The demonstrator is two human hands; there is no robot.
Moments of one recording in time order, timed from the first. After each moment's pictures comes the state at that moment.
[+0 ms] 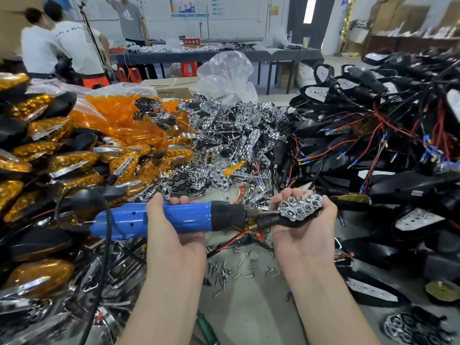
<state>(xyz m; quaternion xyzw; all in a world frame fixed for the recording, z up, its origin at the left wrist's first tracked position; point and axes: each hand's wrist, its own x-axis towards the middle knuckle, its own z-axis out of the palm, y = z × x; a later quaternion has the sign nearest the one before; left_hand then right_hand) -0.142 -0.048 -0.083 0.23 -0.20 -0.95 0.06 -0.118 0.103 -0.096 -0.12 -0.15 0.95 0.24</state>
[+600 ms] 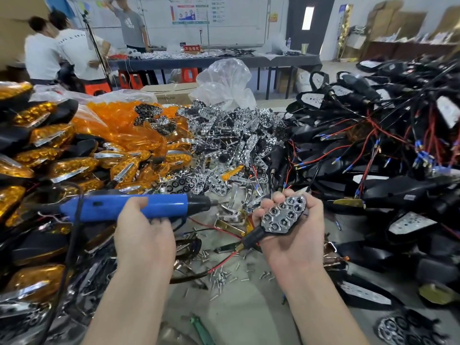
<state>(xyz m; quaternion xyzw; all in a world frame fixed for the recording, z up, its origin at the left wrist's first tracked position) -0.152 -0.076 -0.068 0.23 -0.29 -0.92 0.10 -0.121 0.097 -0.100 -0.06 -0.16 0.98 0.14</state>
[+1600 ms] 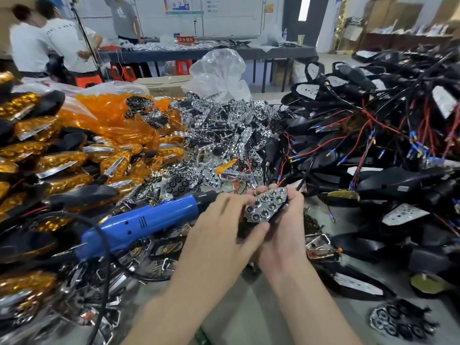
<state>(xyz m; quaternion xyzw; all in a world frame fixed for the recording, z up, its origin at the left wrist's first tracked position) -0.111 -0.024 -0.094 -0.27 -0.89 -0.34 0.14 -0.127 0.091 -0.111 -0.09 -0.19 0.97 0.11</state>
